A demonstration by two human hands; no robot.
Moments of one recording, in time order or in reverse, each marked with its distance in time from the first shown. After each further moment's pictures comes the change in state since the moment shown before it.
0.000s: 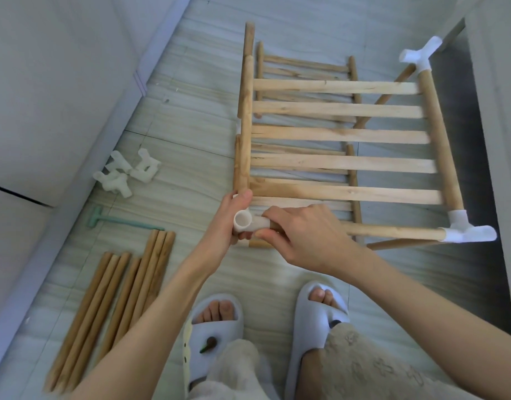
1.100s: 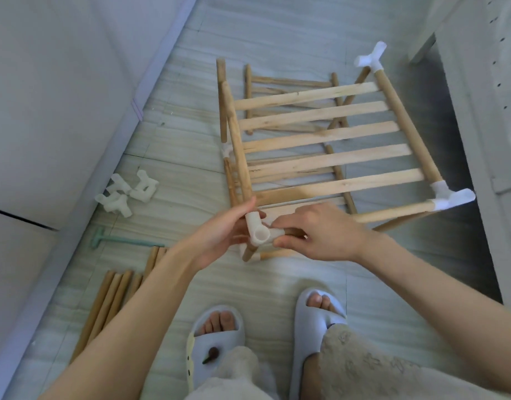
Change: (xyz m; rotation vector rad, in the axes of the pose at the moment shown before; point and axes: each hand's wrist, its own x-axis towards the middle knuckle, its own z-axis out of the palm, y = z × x) left_hand 0.010 0.027 0.001 0.111 -0.217 -0.223; right_hand -0.008 0.030 -0.030 0.065 -0.175 0.011
